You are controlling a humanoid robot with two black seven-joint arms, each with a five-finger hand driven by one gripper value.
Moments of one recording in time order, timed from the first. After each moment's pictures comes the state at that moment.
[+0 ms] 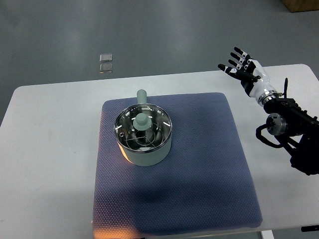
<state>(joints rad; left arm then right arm) -0.03 0.00 -0.04 -0.12 0.01 0.04 0.10 0.69 -0.24 0.80 0.72 -0.38 0.00 0.33</state>
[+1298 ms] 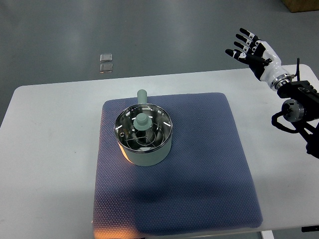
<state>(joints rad) -0.03 0.00 -0.04 -0.11 0.01 0.04 0.10 0.76 -0.34 0.78 0.73 -0.42 0.13 0.33</state>
